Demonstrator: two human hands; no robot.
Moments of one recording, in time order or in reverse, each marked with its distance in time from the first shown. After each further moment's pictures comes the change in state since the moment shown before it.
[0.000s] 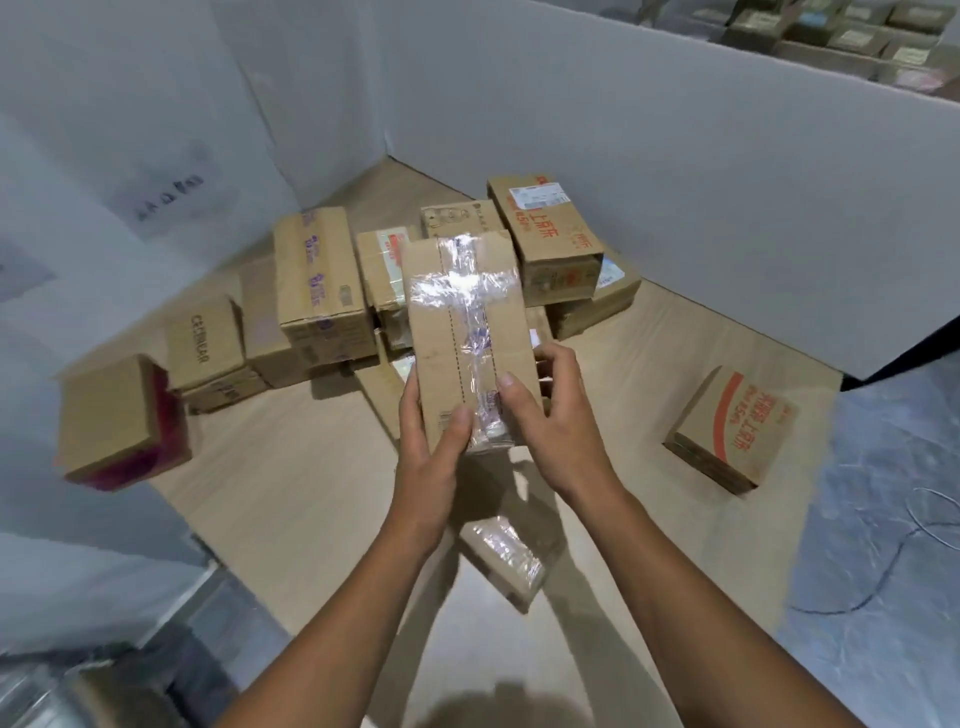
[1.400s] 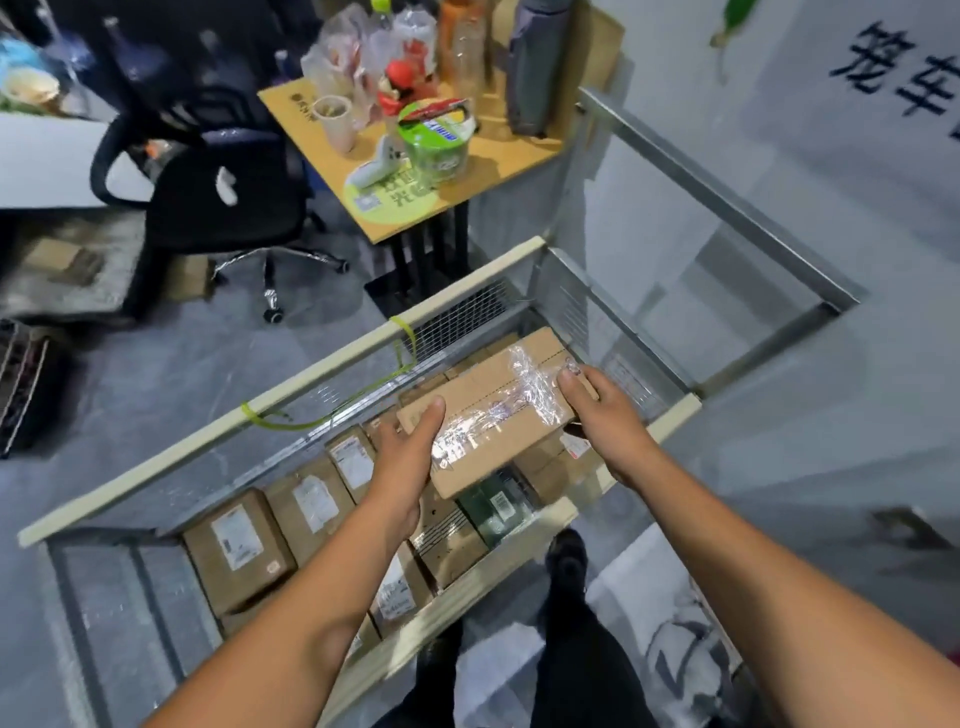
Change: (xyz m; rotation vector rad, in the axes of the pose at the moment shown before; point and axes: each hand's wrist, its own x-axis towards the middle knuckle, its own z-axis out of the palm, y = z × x) left_hand -0.477 -0.126 -0.554 -0.786 1.839 -0.177; right_hand -0.385 -0.079 0.726 -0.488 -1.799 -0.194
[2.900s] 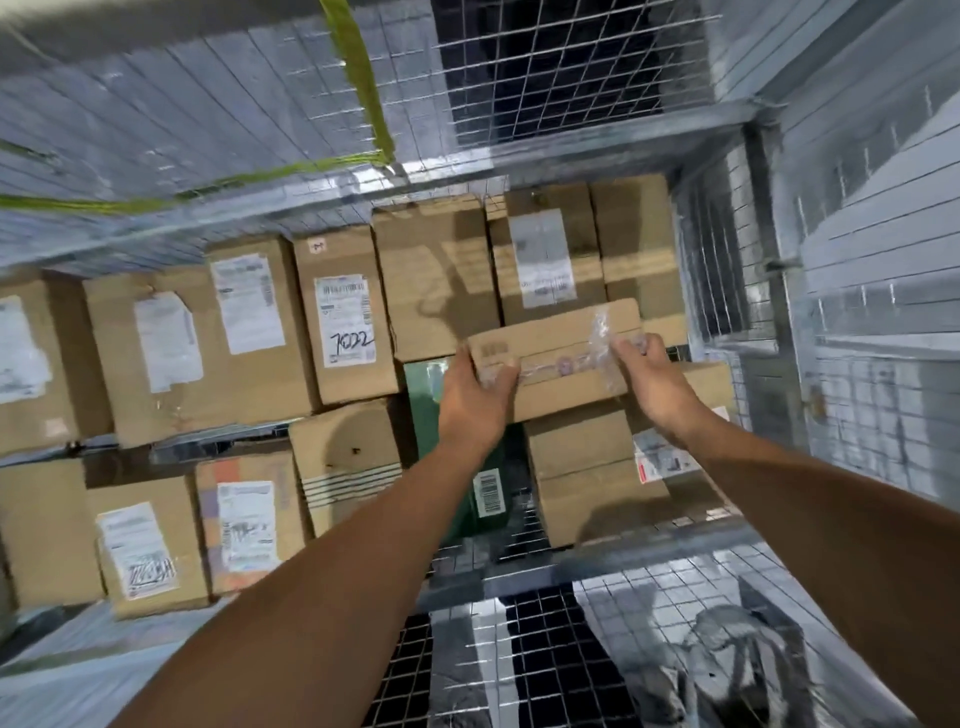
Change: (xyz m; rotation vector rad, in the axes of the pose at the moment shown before) left_hand 0.396 -0.330 0.111 0.211 0.341 -0.233; right_hand 0.442 0.353 0.063 -0.547 -0.383 0.372
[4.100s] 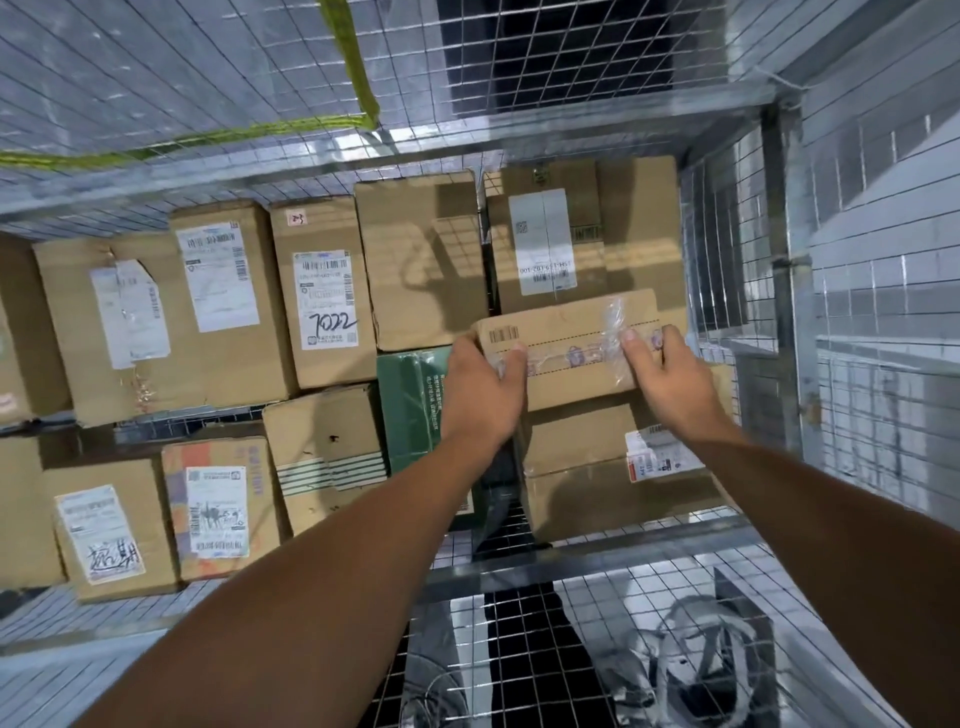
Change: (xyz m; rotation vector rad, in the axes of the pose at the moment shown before) left_hand 0.006 0.003 0.024 0.126 0.039 0.053; right_hand 0.002 0.017 -0.019 -0.325 0.193 -0.175
